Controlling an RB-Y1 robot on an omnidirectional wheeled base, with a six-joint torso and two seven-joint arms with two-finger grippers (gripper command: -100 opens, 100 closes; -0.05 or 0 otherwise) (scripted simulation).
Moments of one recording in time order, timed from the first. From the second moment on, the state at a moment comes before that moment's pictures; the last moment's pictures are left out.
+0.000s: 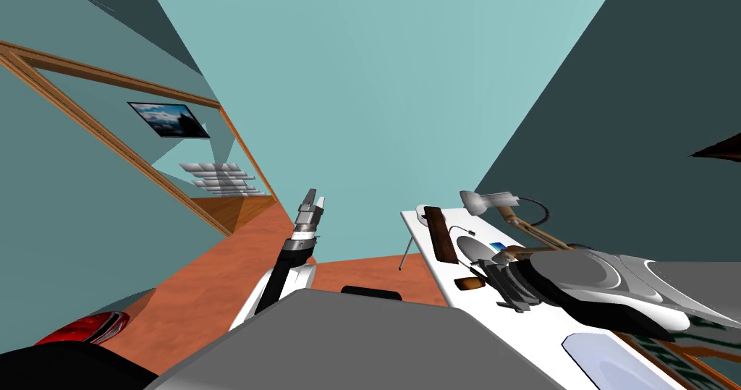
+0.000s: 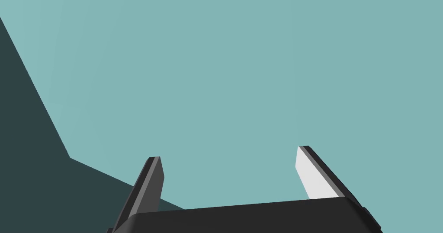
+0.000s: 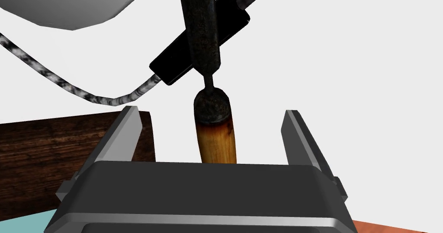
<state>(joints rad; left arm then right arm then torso) 0.51 0.02 -0.03 -2.29 -0.11 -0.38 0.01 1.25 -2.24 -0.12 -1.84 0.71 -0.14 0.47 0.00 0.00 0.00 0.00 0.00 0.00</state>
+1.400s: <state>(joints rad) 0.51 0.02 -0.03 -2.29 -0.11 -0.38 0.01 1.37 -2.24 -0.15 -1.88 0.70 -0.01 0.47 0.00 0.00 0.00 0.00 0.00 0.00</state>
